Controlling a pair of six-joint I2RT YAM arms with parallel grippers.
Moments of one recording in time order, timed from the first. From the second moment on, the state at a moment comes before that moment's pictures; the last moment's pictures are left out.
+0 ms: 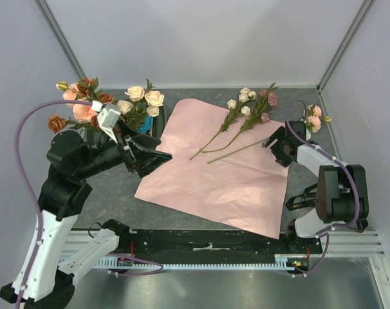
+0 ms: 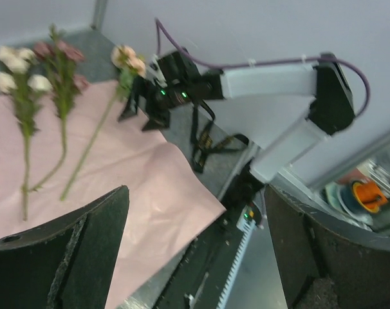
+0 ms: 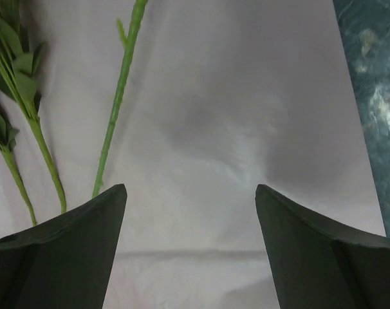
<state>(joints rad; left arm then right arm) -0.39 0.74 1.28 -0.50 0.64 -0.45 0.03 1.51 0.83 -0.26 0.00 0.83</state>
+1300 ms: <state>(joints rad) -0.39 0.70 1.21 -0.55 0.81 -0.43 -0.15 1.79 0.97 0.11 -0.06 0.92</state>
